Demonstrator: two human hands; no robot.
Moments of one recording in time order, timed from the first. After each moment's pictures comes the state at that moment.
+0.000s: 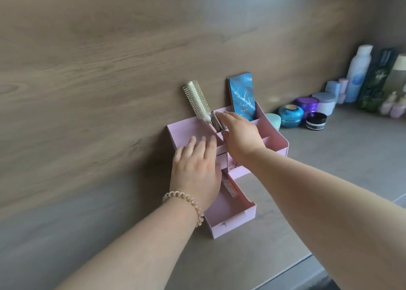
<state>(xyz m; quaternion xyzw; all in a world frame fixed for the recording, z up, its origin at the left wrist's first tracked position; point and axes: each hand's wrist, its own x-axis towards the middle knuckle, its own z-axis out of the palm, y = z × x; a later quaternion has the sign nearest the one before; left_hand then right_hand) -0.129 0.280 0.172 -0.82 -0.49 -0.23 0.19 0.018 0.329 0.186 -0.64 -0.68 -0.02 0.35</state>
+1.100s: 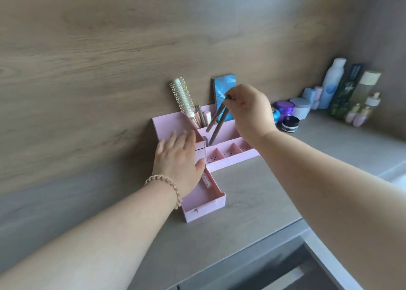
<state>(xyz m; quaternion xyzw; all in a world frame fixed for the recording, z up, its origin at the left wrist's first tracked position) -0.125 0.274 0.184 -0.82 -0.54 -0.16 0.12 0.051 0.273 0.259 -0.59 -0.58 0.09 0.55</state>
